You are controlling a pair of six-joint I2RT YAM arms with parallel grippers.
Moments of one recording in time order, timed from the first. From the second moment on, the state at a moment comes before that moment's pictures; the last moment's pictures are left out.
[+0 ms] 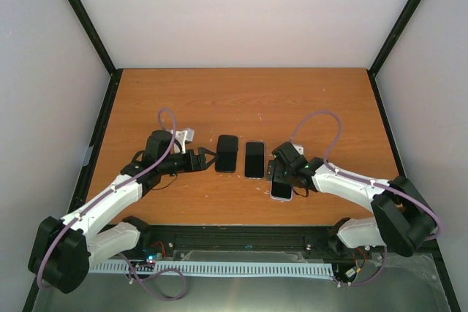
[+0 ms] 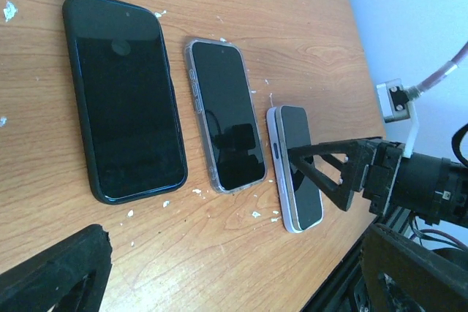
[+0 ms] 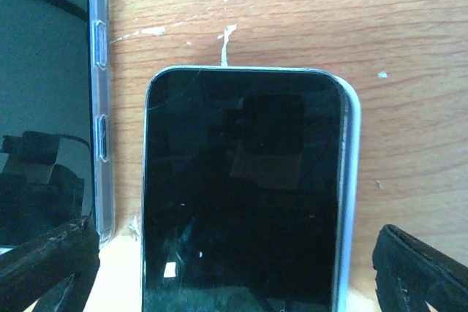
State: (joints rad) left arm -0.43 1.01 0.53 -0.15 0.51 -0.64; right arm 0.69 1.31 0.62 -0.43 0.20 0.77
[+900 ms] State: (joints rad) left arm -0.45 1.08 0.45 -0.03 0.59 -0.74; right arm 0.83 1.36 0.56 -0.21 -0.01 0.75
